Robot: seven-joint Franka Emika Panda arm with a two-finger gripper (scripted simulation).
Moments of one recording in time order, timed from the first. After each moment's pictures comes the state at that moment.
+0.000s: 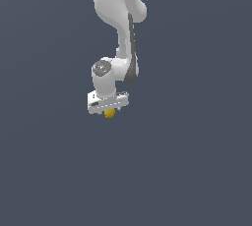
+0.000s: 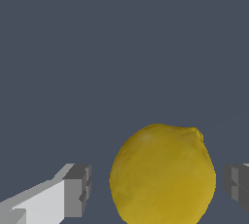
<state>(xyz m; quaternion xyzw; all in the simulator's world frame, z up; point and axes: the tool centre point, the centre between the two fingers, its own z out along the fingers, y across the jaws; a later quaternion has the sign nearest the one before) -0.075 -0.087 0.038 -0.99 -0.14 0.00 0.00</state>
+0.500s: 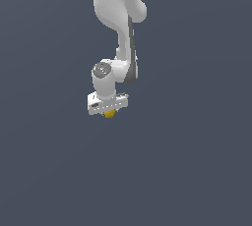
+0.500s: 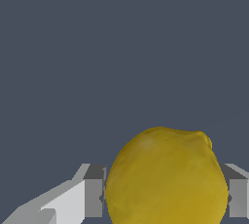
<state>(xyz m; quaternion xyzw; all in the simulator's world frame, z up) -0.074 -0.088 0.029 -0.99 -0.14 0.00 0.00</state>
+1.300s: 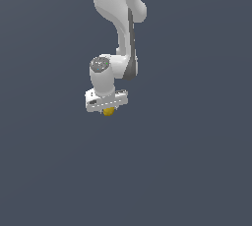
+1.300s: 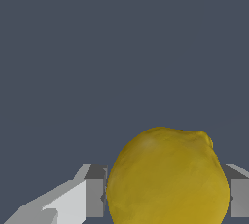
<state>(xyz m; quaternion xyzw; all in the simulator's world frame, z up) -0.071 -0.091 0.055 -0.99 -0.14 0.00 0.00</state>
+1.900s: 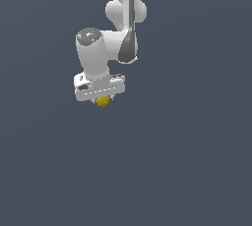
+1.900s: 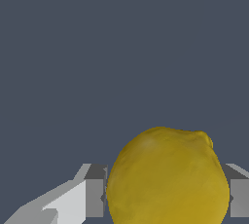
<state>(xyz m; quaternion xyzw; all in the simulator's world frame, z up) -0.058 -0.103 0.157 -0.99 -0.14 0.00 0.00</state>
